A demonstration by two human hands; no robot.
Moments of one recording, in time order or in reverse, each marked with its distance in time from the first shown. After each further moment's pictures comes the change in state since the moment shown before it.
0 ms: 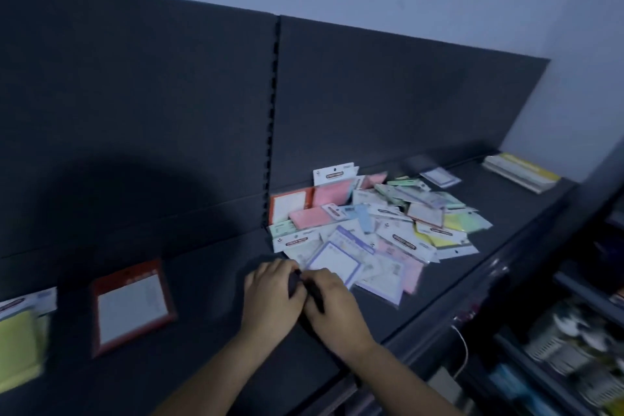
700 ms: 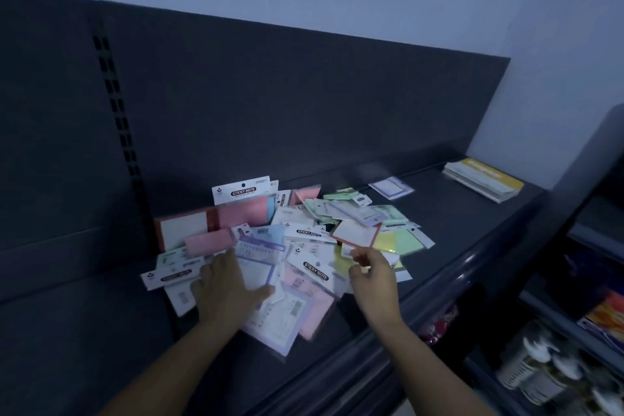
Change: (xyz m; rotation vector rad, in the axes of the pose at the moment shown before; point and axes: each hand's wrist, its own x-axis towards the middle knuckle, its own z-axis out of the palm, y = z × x) left_hand 0.081 0.108 0.105 0.160 -0.112 -0.295; right_hand 0.010 0.184 -0.173 0.212 0.465 0.408
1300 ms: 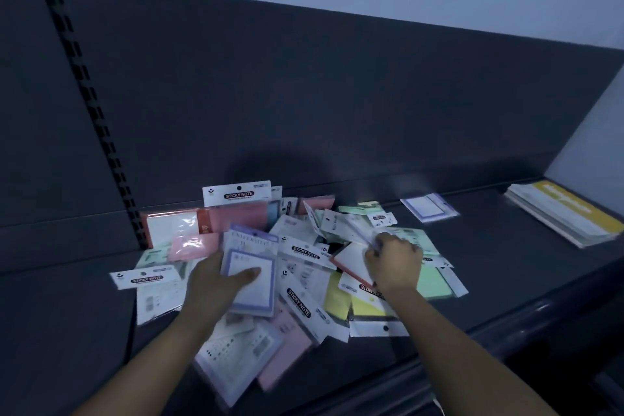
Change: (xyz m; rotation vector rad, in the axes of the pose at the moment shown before) left_hand 0.028 0.061 0.016 -0.883 0.083 -0.207; right_hand 0.165 0.039 -0.011 -0.685 -0.102 -0.196
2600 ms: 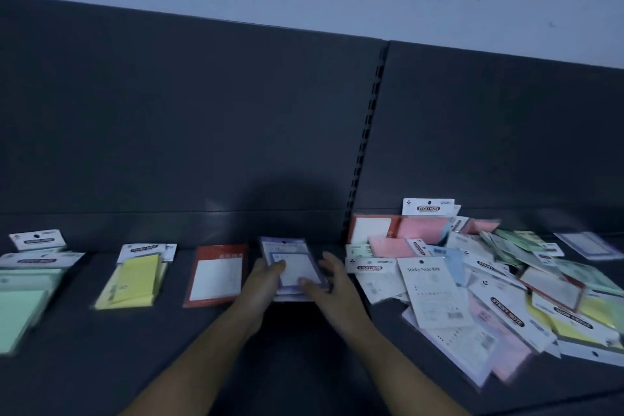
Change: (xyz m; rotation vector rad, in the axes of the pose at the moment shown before) left_hand -0.014 -0.056 -0.262 -0.245 0.034 -0.186; right_hand -0.213 -0.324 0.059 1.040 -0.647 -0.228
